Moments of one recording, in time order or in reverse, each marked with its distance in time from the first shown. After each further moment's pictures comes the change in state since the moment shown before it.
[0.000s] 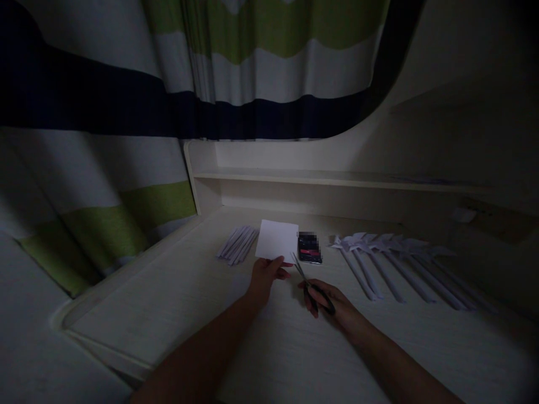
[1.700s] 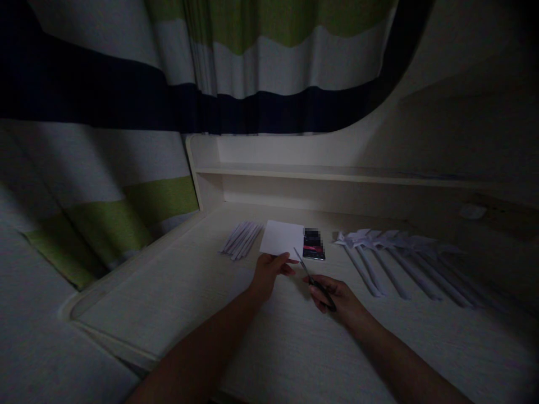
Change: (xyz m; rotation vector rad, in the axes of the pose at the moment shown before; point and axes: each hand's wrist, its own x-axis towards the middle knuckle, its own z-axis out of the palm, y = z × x) left_hand -0.002 0.001 -0.002 0.051 -0.061 0.046; right_hand 0.000 0.001 0.002 -0.074 0.125 0.006
